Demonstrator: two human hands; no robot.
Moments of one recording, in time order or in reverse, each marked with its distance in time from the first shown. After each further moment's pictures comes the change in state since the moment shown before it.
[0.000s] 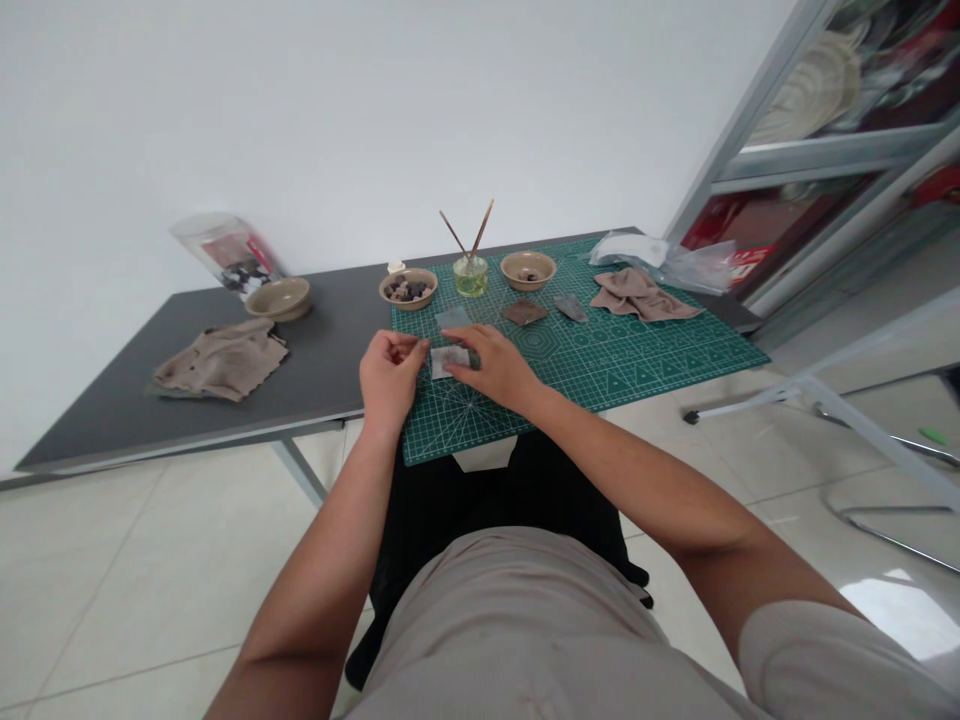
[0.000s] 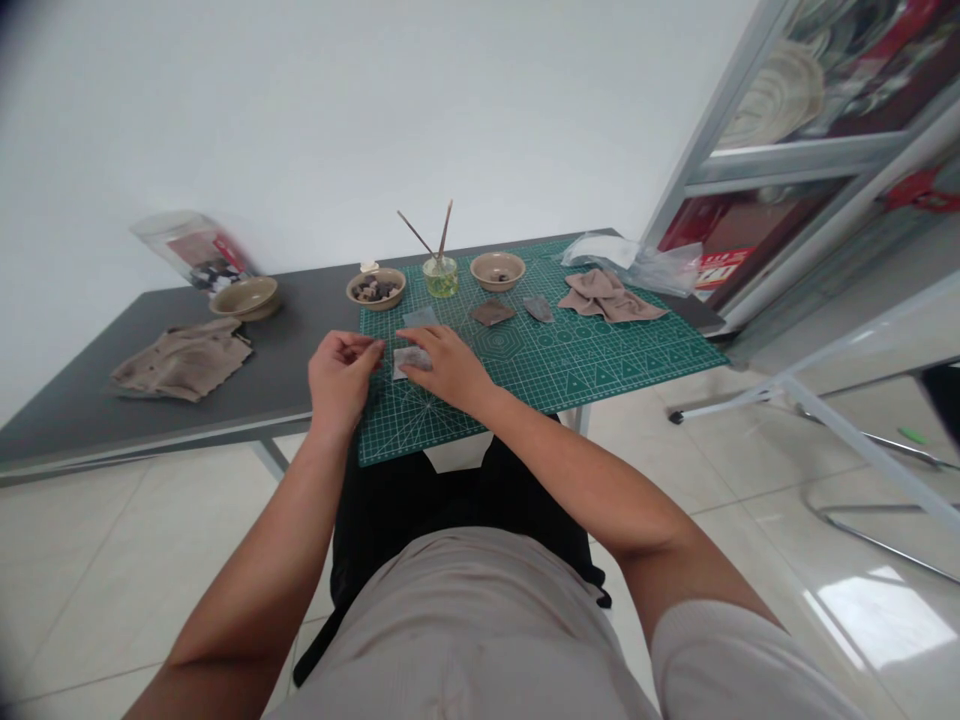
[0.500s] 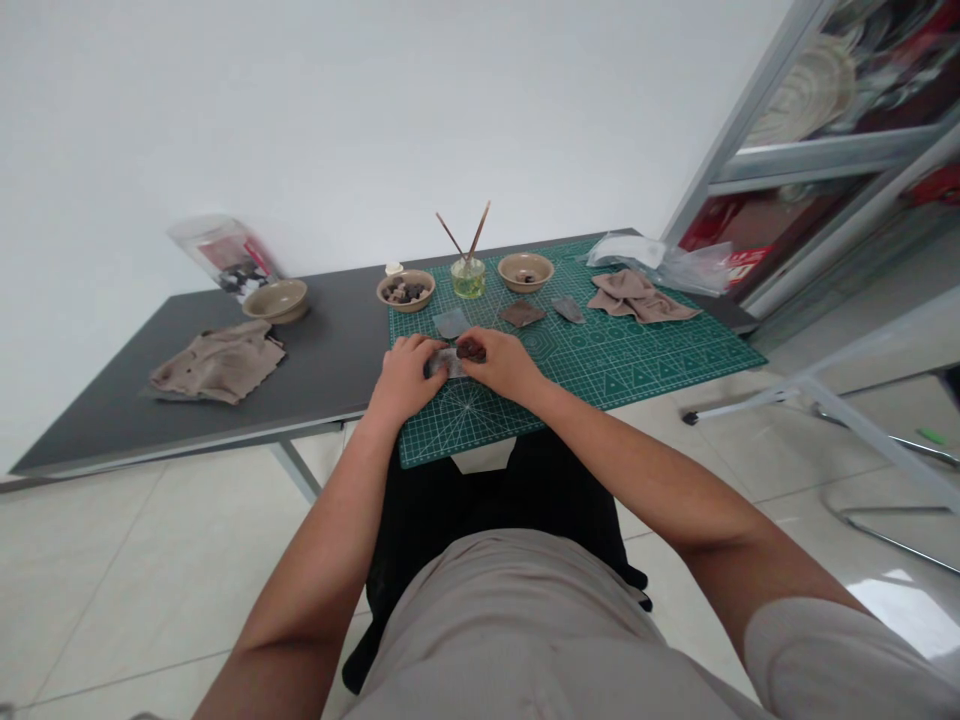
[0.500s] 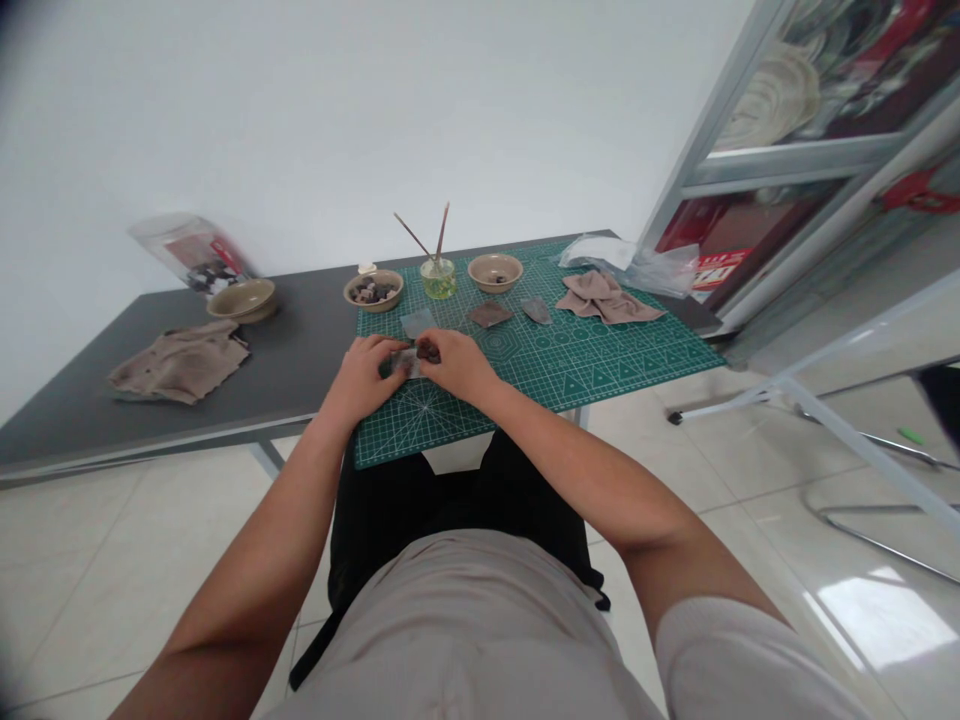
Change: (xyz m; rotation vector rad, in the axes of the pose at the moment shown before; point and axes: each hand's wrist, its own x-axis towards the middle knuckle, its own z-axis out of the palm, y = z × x) left_hand 0.006 0.002 -0.002 0.747 -0.475 0.387; right_hand 0.005 0.012 -0.006 0.016 -0.058 0.159
